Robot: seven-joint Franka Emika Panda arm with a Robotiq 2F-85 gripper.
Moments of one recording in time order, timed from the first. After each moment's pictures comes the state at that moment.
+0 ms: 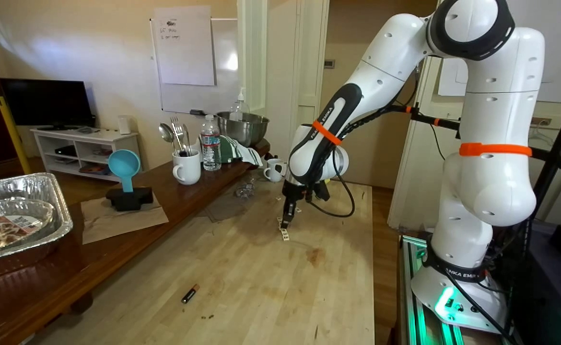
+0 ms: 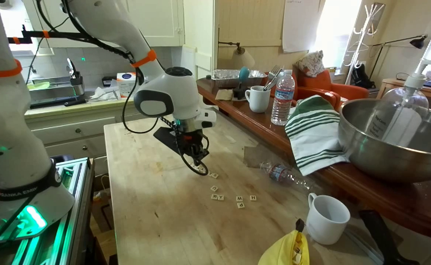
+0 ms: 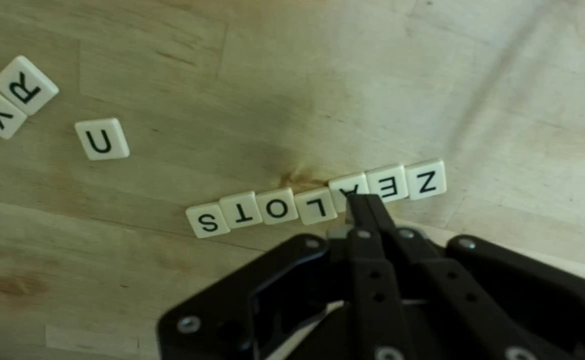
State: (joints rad) arm 0.10 0.11 -0.14 -2.62 0.39 2.88 -0.80
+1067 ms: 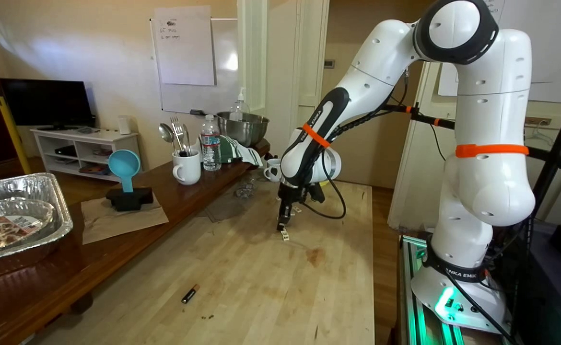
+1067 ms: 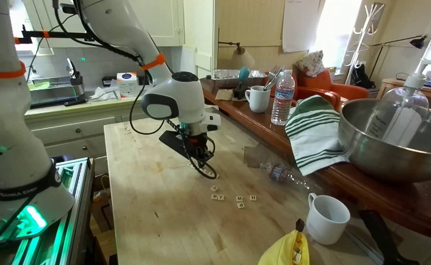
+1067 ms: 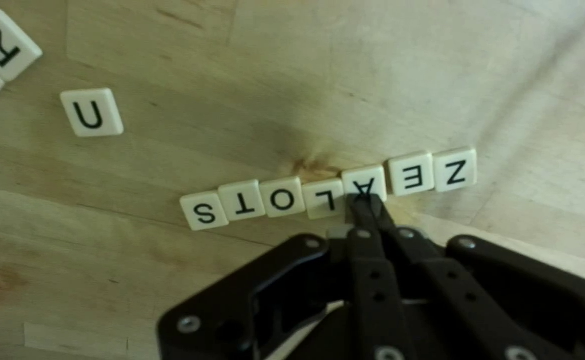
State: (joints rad) arm 0.08 0.18 -0.12 -2.56 0.47 2.89 -0.91
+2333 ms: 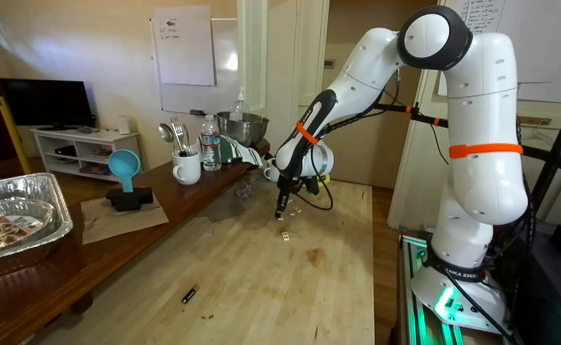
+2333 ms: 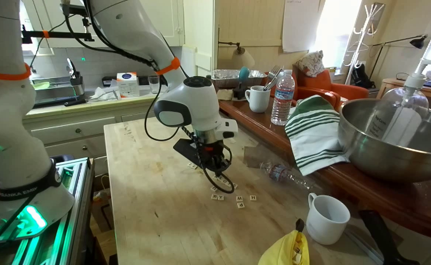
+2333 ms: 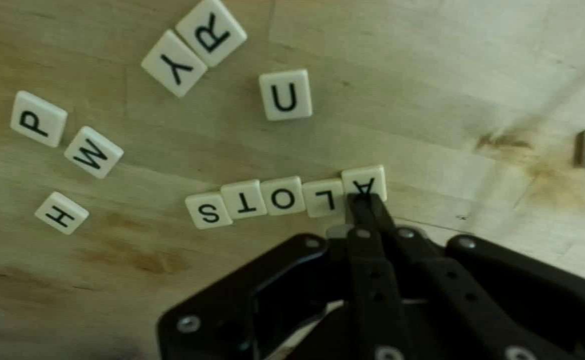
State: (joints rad) arm -0.04 0.26 -0.12 -2.45 0.48 2.92 -0.96
